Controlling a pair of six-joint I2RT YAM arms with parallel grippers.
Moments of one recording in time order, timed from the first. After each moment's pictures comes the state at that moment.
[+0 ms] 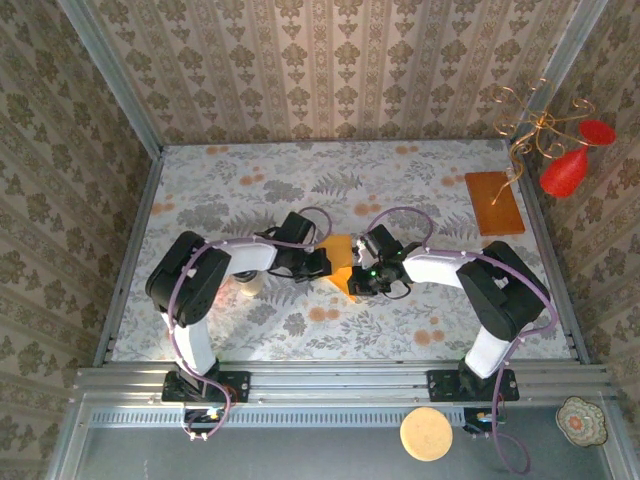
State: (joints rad) left arm -0.64 1.83 0.96 -0.18 0.48 -0.71; right arm 0.58 1.72 0.83 -0.27 -0.40 0.53
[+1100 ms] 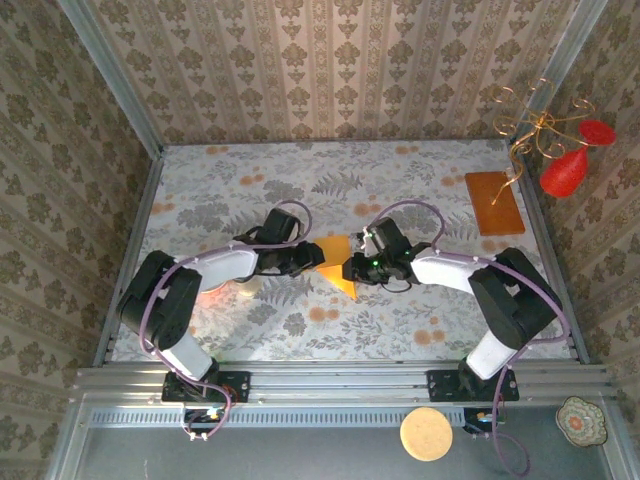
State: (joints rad) left arm -0.62 1.63 0.86 -0.18 0.39 -0.87; right arm 0.55 1.65 0.80 -0.11 -0.41 0.68
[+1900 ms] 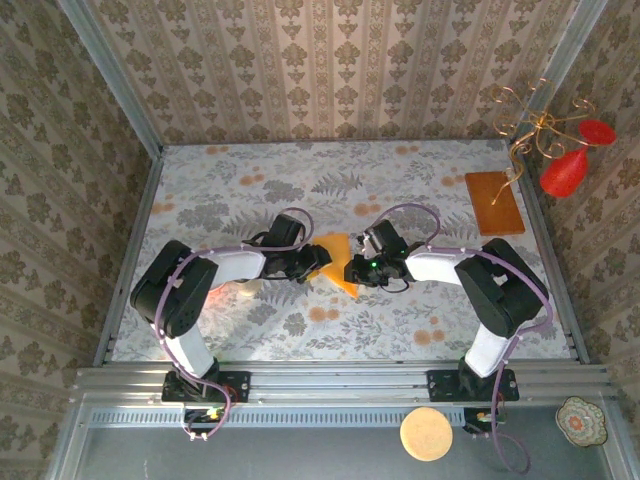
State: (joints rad) left arm -0.63 1.73 0.84 -0.03 0.43 -1.05; right arm 0.54 1.73 0.82 -0.09 -0.39 0.68
